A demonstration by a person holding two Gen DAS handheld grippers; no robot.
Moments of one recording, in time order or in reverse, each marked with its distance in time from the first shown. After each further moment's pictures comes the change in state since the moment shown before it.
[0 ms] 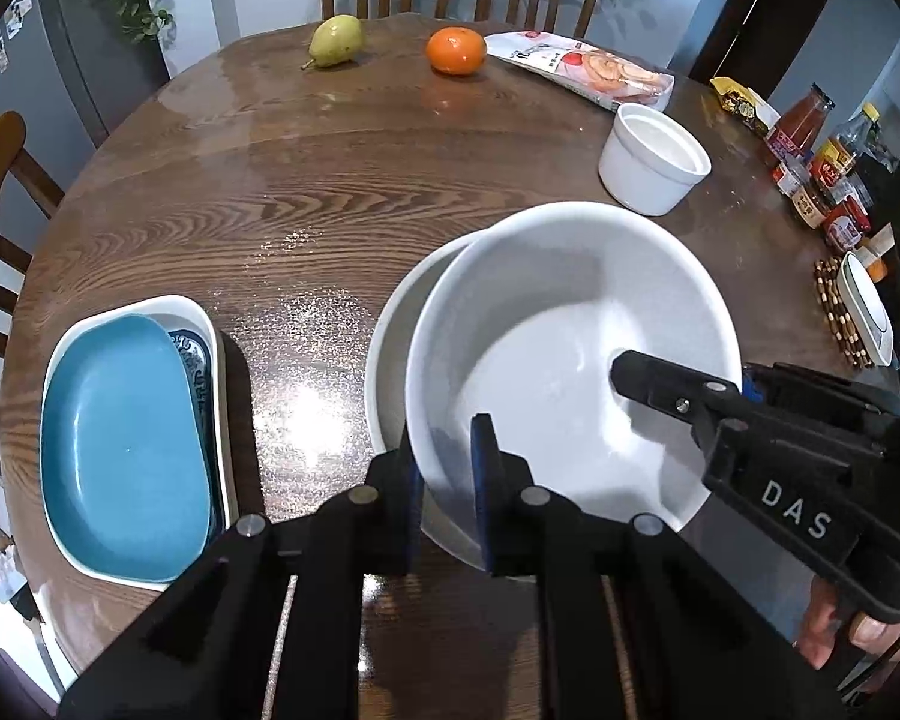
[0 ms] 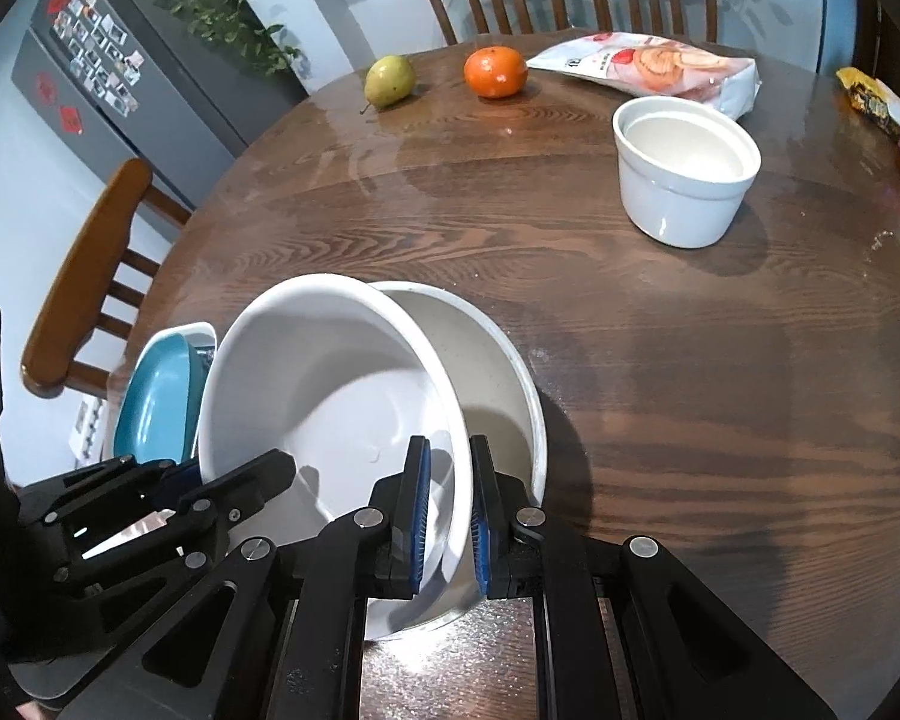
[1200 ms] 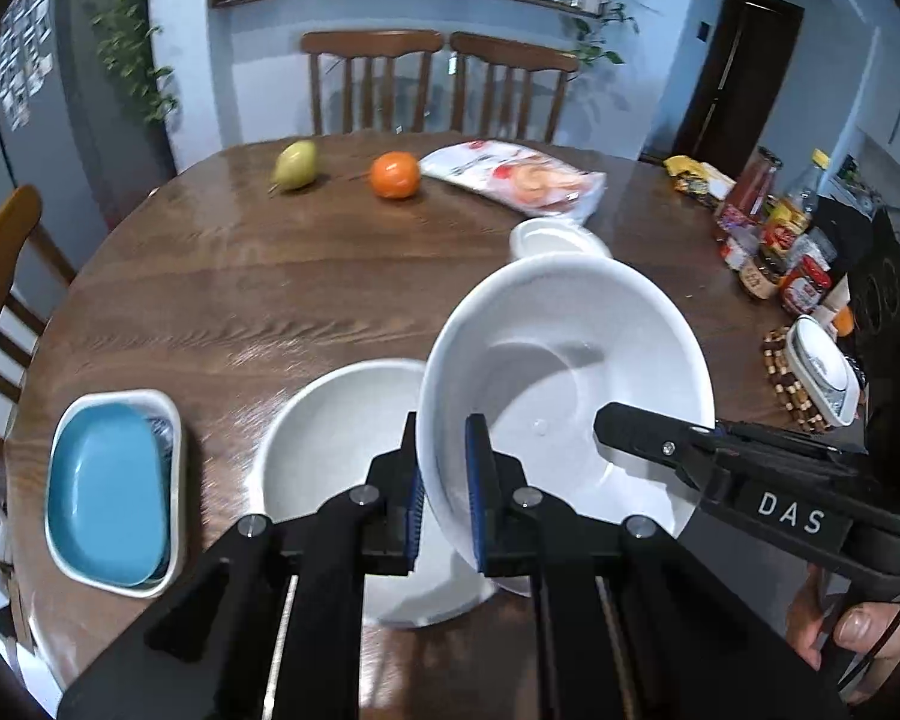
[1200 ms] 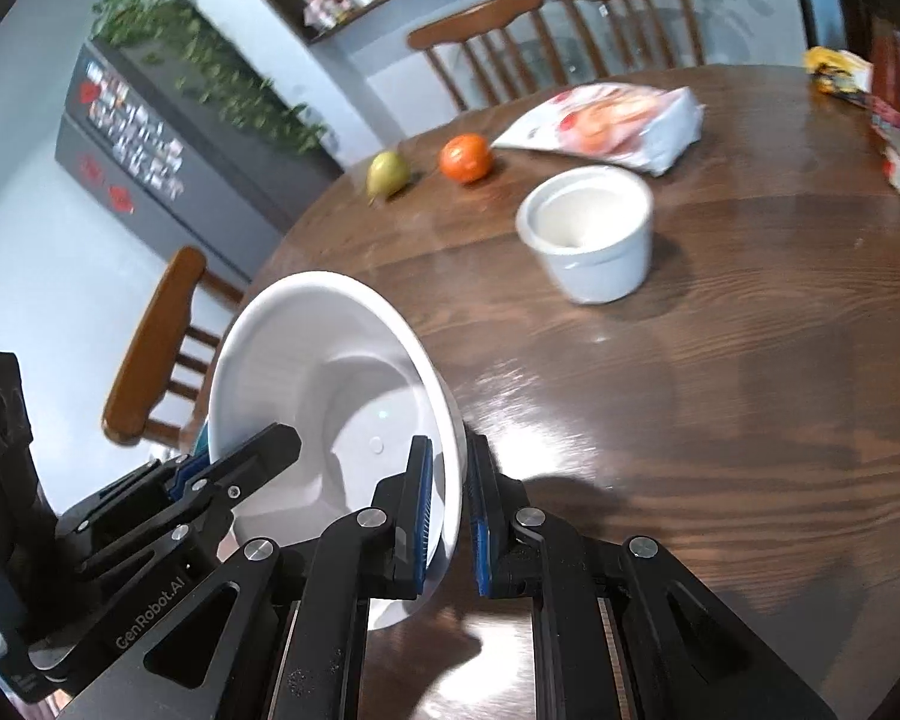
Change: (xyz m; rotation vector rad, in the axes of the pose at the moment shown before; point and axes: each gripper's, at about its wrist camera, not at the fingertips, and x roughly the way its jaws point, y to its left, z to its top) left arm -0.045 -0.061 0.011 -0.006 -0.234 0.010; right arm -0.057 -0.059 0.002 0.069 -0.121 0.187
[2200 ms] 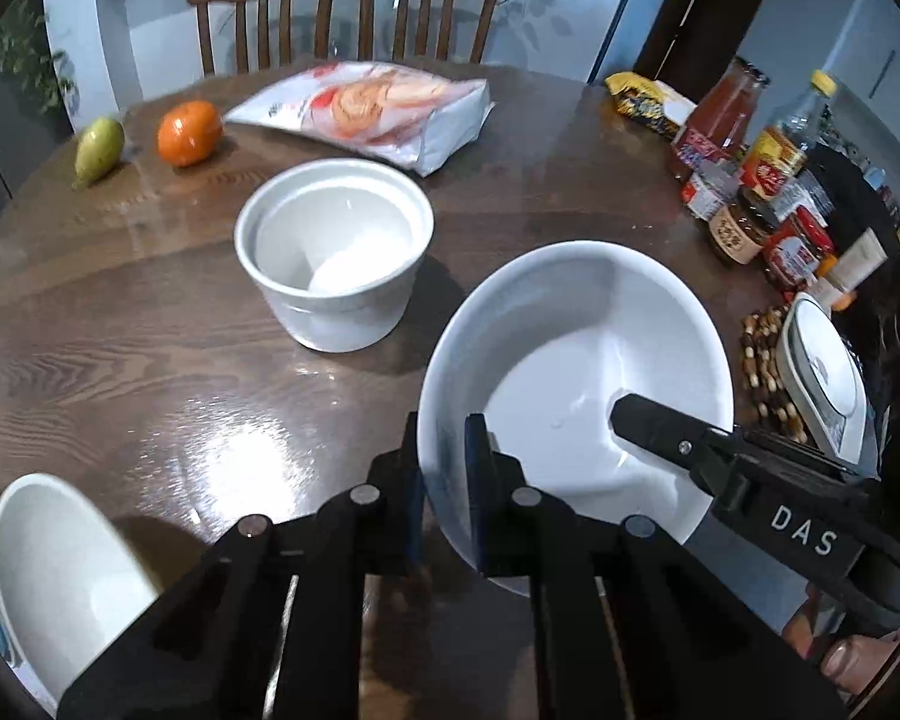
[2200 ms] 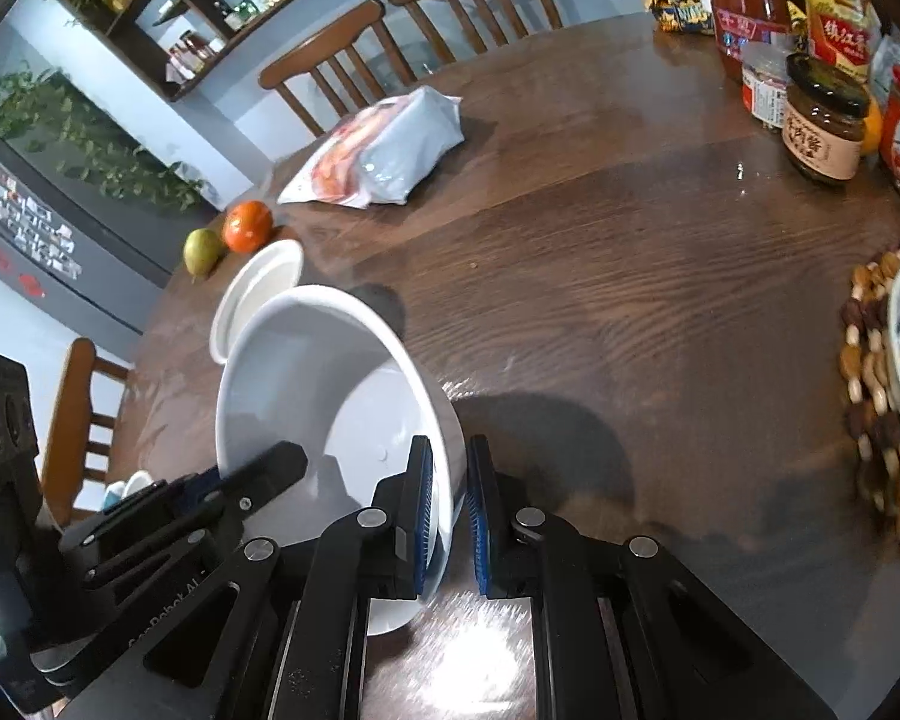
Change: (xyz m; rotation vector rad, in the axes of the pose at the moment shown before) left arm 0.117 -0.124 0.040 0.077 0.144 -0.115; right arm -0.017 -0.153 0.030 0.195 -0.036 -0.153
